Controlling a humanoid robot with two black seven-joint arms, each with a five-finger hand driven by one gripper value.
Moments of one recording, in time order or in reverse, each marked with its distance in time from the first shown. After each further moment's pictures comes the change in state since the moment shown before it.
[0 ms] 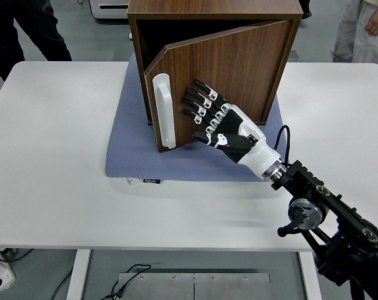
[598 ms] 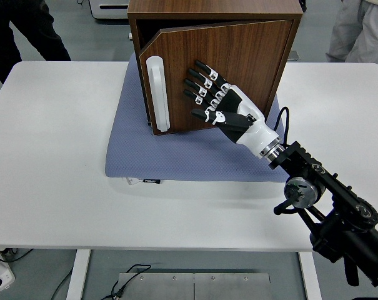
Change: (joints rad) left arm 0.000 0.000 0.000 0.000 0.000 0.000 0.000; right arm 0.121 0.007 0.001 -0.106 0.024 -0.016 0.000
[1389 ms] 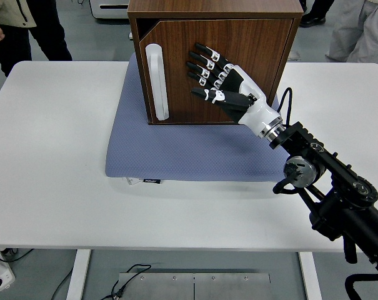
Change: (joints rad) left arm 0.000 0.000 0.000 0.000 0.000 0.000 0.000; right arm 0.110 0.000 -0.004 -0.087 0.011 -0.067 -0.002
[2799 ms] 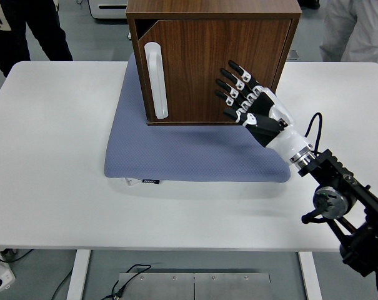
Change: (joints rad) left arm 0.000 0.000 0.000 0.000 0.000 0.000 0.000; right arm -0.274 -0.179 0.088 0.256 0.001 0.034 0.022
